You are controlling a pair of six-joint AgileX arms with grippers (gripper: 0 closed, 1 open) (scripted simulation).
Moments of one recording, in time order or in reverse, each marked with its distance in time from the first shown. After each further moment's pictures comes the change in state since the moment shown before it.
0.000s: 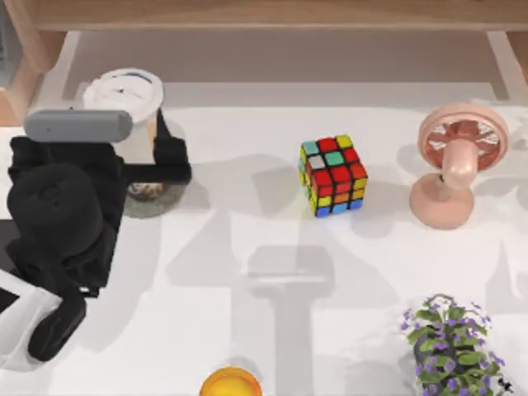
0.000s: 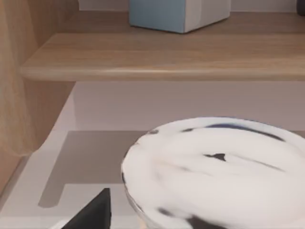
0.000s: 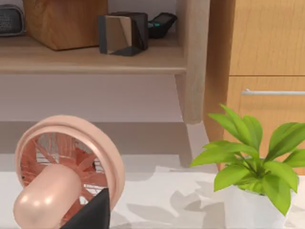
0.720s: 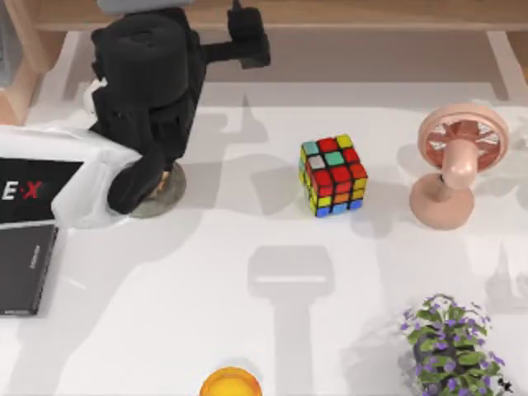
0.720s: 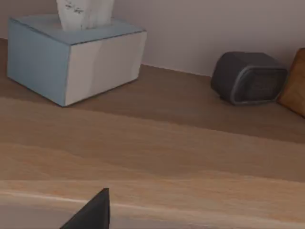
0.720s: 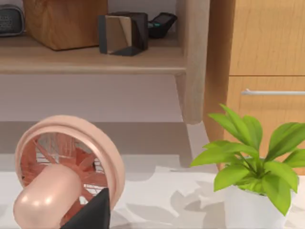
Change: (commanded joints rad) left arm -0.077 0.085 0.543 -0.489 0.005 -0.224; right arm 0.000 0.000 0.000 0.000 0.000 0.000
